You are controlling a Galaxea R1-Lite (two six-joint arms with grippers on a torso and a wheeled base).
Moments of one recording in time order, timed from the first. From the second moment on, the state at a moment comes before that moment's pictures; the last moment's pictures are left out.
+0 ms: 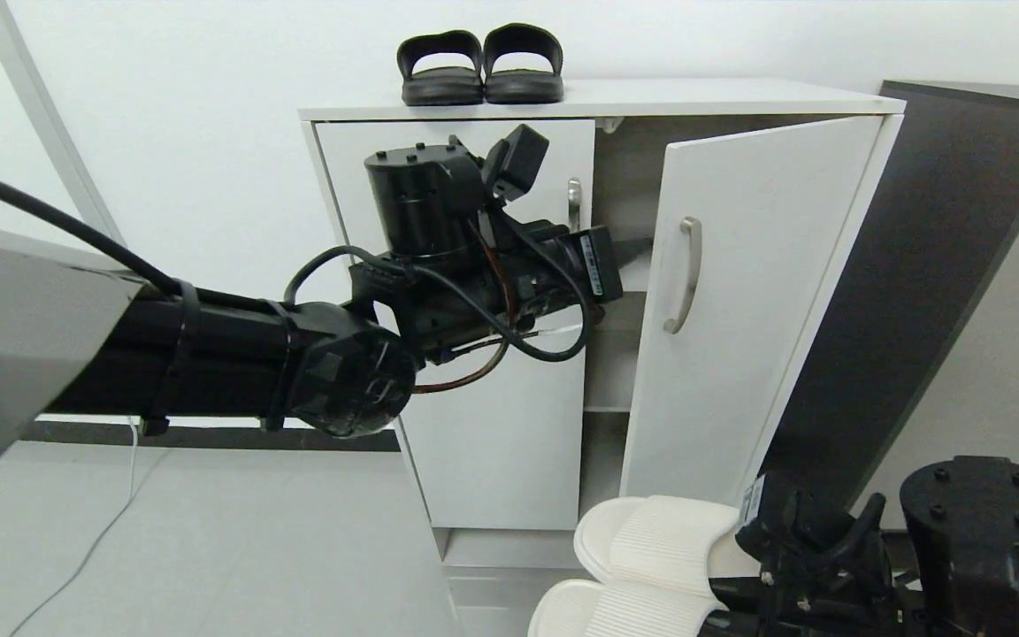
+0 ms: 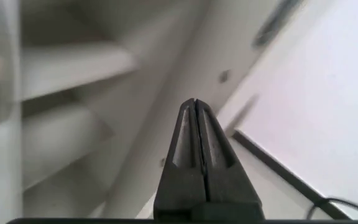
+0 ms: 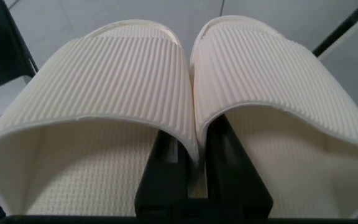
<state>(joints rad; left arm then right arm) -0.67 1.96 -1.36 -0.73 -0.38 -0.37 0.87 1.50 -0.43 -0.61 0.11 -0.10</state>
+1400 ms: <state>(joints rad) -0.39 1.17 -0.86 -0.31 -0.02 -0.19 0.81 1.81 -0.79 -0.64 -0.52 0.15</state>
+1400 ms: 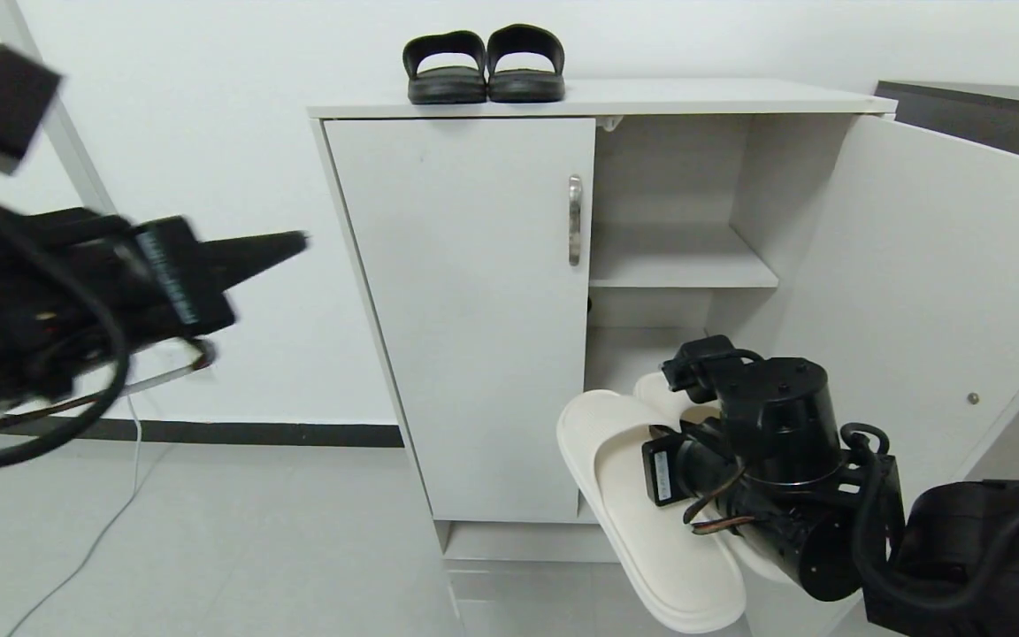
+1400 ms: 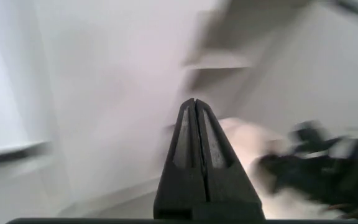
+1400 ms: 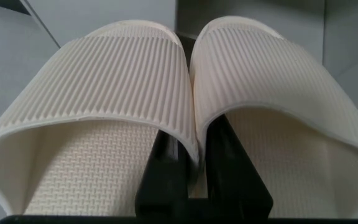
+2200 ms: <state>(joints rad) 0.07 0.14 -0.10 -0.04 0.21 0.00 0.81 1.81 -0.79 -0.64 -0.56 0.15</state>
